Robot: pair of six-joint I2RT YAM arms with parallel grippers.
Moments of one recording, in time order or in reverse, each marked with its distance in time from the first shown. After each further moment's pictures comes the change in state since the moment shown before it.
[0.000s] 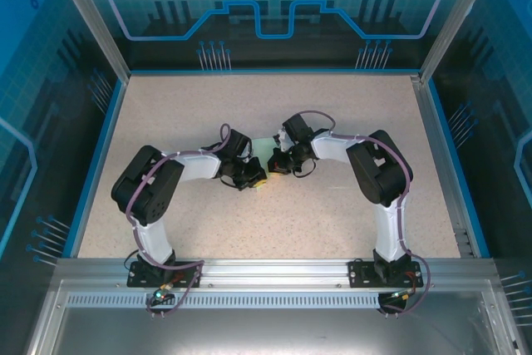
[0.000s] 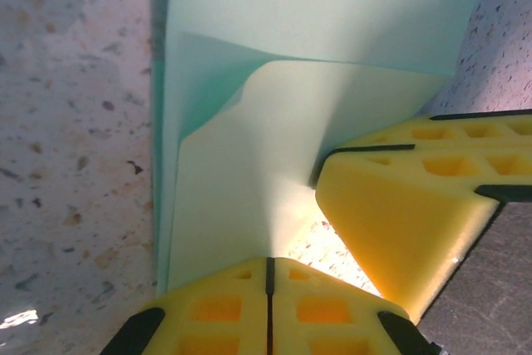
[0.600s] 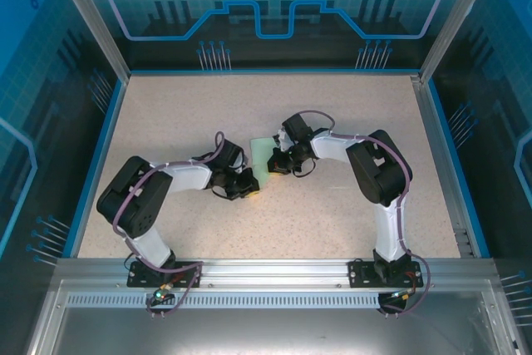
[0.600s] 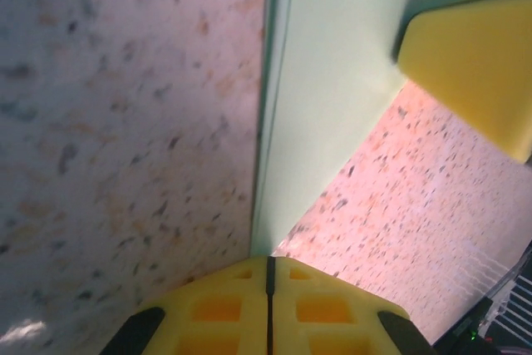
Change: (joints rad) left arm 0.000 -0.133 -0.149 -0.032 0.004 0.101; right arm 0.000 0.004 0.010 -0.016 0.002 0.000
